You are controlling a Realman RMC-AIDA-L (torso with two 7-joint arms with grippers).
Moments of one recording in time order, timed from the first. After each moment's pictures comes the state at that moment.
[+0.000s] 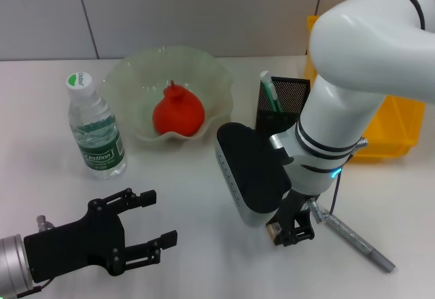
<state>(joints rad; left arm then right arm) -0.37 -2.05 0.71 0.38 1.85 1.60 -0.90 1.02 2.09 -1.88 -0.85 -2.45 -1.37 1.94</state>
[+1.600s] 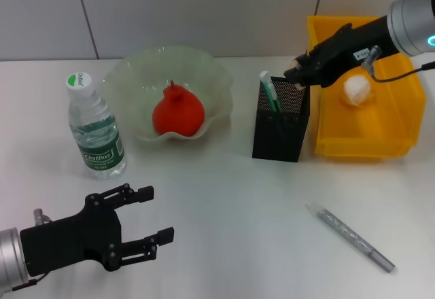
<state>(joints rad) -0.38 -2.04 0.72 0.39 1.86 1.60 -0.90 0.82 2.08 -1.00 -1.21 -2.48 -1.43 2.17</state>
